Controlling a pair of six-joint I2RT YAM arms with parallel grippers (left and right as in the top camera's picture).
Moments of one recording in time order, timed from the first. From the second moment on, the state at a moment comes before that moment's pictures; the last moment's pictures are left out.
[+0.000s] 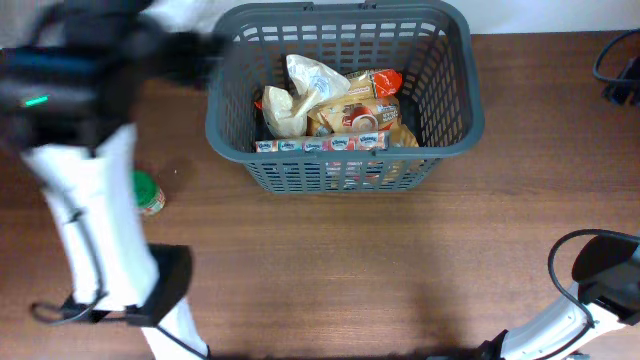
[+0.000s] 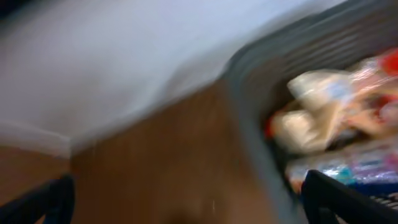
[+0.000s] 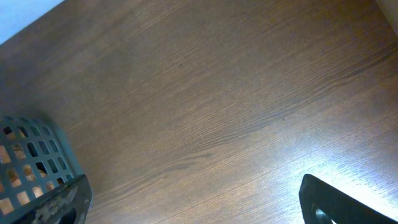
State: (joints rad) left arm -0.04 2.02 2.99 -1.66 -0.04 0.35; right arm -0.57 1.99 2.38 -1.51 -0.15 0.00
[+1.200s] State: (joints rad) left arm 0.30 2.14 1.89 -1.39 0.03 0.10; right arm -0.57 1.99 2.38 -1.51 -0.15 0.00
